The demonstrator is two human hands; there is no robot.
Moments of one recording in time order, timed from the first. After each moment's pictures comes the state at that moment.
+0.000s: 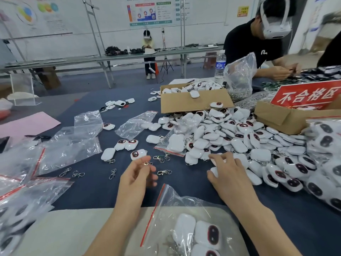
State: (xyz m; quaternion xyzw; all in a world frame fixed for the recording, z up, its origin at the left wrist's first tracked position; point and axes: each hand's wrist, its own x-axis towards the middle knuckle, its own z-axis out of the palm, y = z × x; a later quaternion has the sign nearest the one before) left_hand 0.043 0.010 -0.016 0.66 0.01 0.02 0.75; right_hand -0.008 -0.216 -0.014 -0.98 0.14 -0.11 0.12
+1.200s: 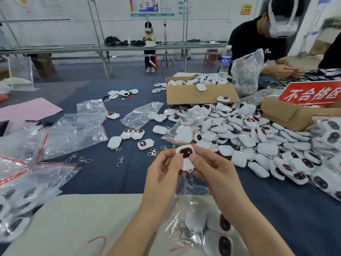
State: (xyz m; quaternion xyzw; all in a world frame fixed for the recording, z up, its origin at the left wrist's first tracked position) left_hand 0.006 -0.015 -0.009 0.61 -0.12 0.00 0.78; right_hand -0.027 -0.146 0.004 -0.62 0.00 -0.10 0.78
